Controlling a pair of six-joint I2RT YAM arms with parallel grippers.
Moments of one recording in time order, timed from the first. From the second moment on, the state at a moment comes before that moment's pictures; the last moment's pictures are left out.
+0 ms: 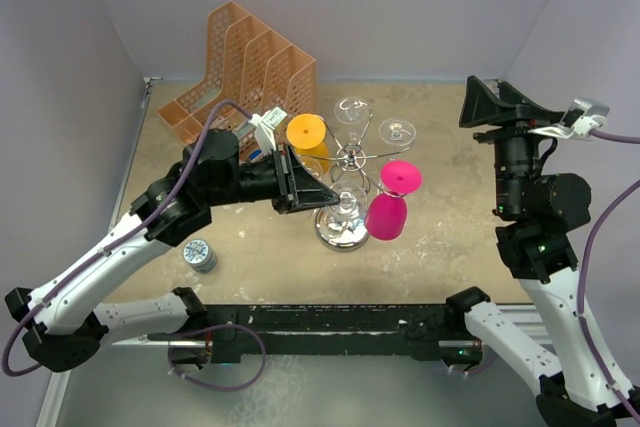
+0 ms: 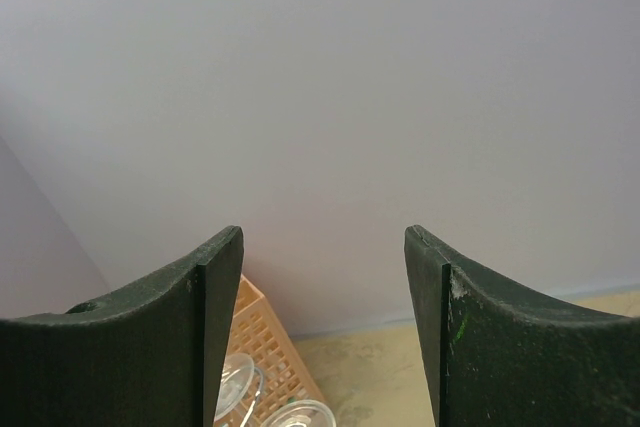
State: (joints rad) left arm -0.86 1.04 1.29 -0.45 0.42 -1.20; right arm 0.38 0.74 1.09 0.15 0.35 0.25
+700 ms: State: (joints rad) left arm -0.86 1.15 1.34 -0.52 0.37 -1.12; right arm 0.38 0.72 1.07 0.13 0.37 0.25
